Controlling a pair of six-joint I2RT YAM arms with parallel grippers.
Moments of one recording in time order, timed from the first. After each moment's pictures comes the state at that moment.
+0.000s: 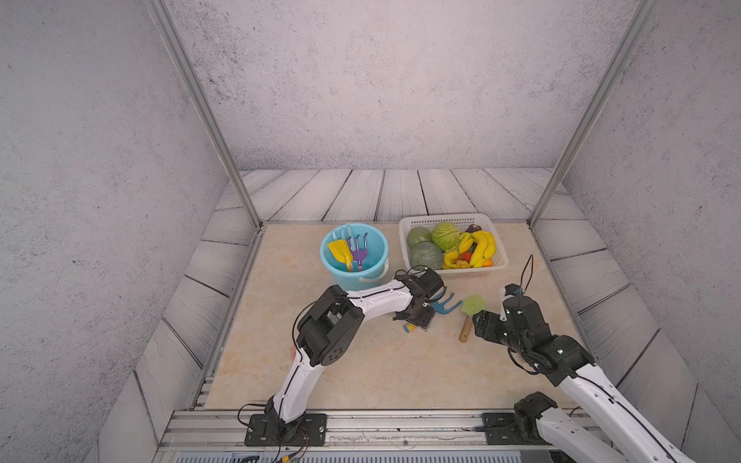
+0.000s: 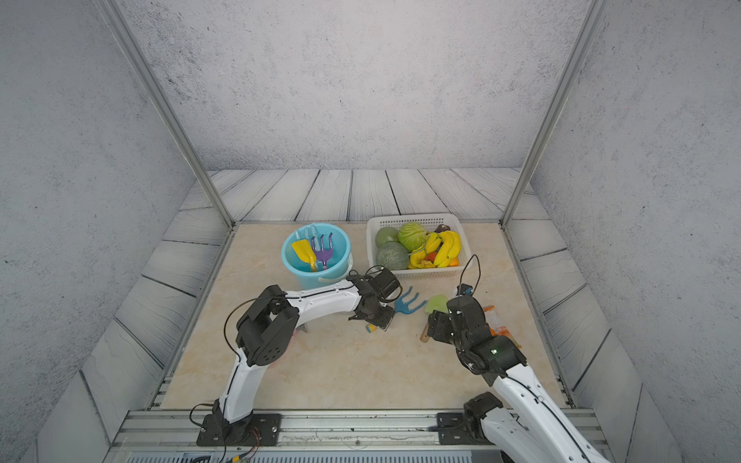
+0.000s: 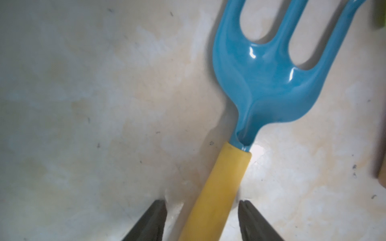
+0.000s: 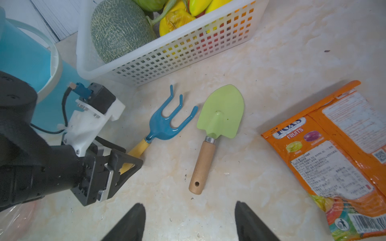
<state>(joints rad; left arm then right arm) -0.92 2.15 1.61 -0.73 0.01 -0.35 0.43 0.73 0.64 -0.72 0.11 0.59</state>
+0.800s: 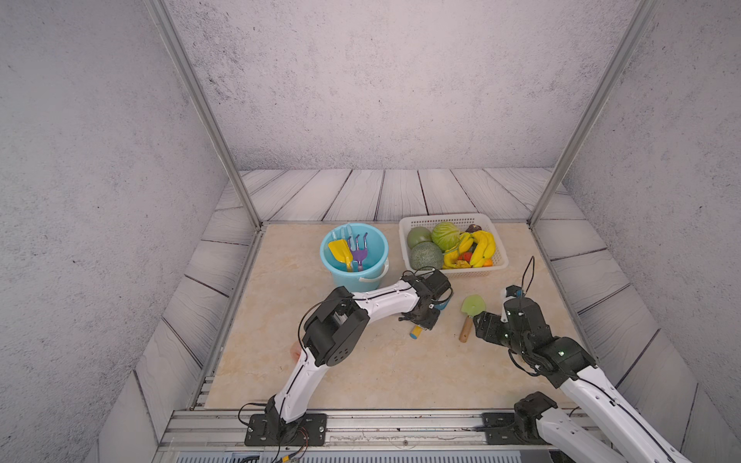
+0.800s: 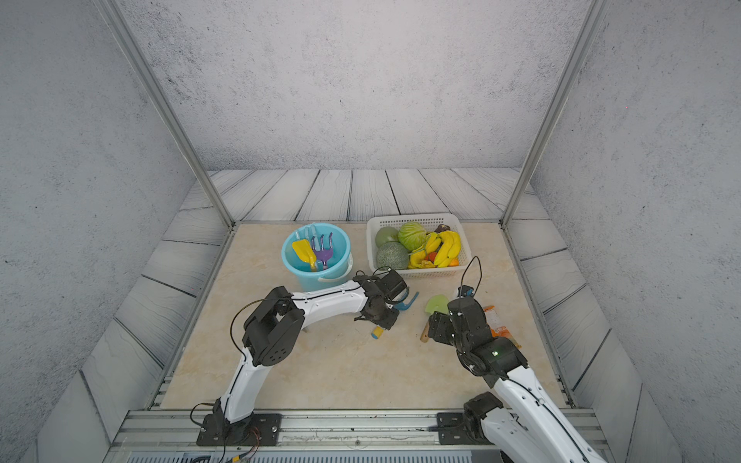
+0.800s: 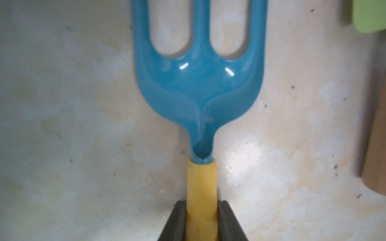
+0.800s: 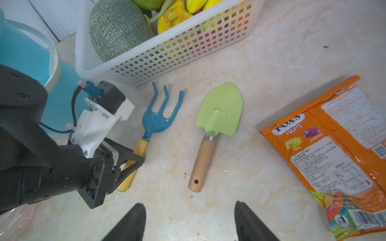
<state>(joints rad) -0.95 2.20 1.67 -0.76 0.01 -0.33 0.43 0.71 0.63 -0.73 0.11 0.60</state>
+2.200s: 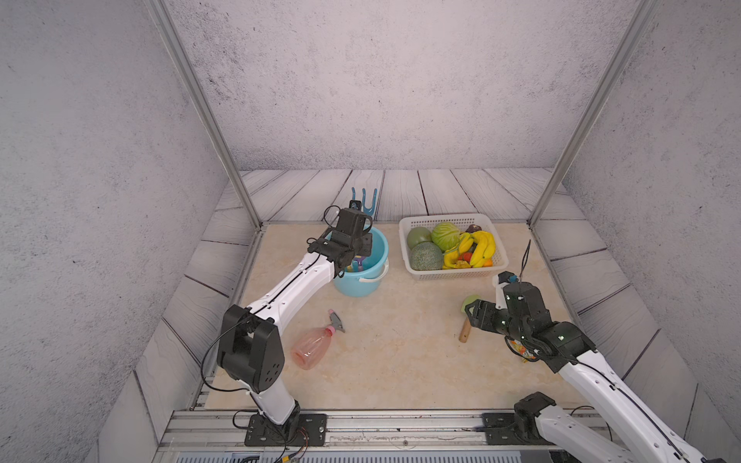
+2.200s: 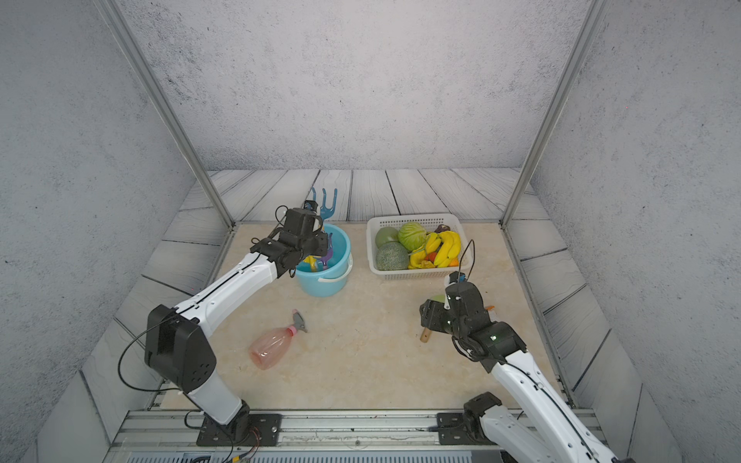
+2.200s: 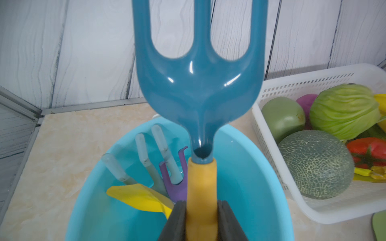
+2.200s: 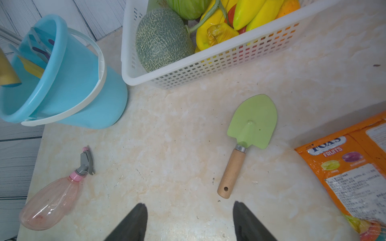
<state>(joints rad) -0.49 1.69 1.45 -0.41 -0.23 -0.20 0.43 0.82 0.78 -0.73 -0.01 0.57</state>
